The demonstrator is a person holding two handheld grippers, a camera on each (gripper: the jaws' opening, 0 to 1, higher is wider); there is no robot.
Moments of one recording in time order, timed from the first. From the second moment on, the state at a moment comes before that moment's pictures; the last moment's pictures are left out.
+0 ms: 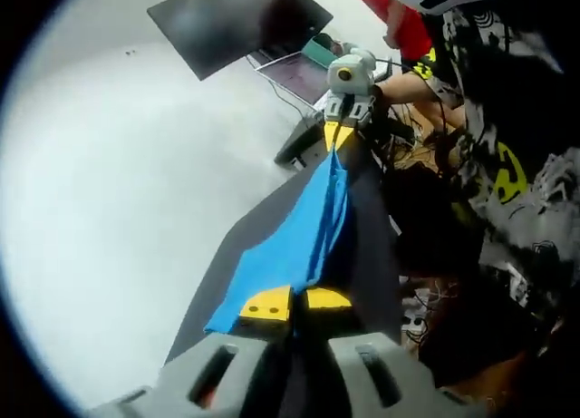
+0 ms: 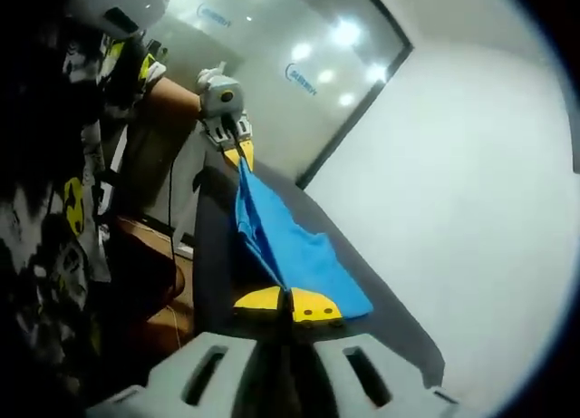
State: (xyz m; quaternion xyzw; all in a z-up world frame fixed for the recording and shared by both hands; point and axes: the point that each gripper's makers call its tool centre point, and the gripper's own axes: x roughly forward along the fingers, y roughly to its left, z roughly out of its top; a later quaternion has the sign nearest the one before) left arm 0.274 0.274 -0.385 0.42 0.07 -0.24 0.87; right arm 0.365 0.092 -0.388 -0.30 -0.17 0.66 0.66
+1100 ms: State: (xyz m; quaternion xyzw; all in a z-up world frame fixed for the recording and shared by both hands) left arm 0.393 0.352 -0.349 0.18 0.13 -0.20 0.96; right arm 0.485 0.188 -0.343 -0.21 -0.16 0.65 0.71
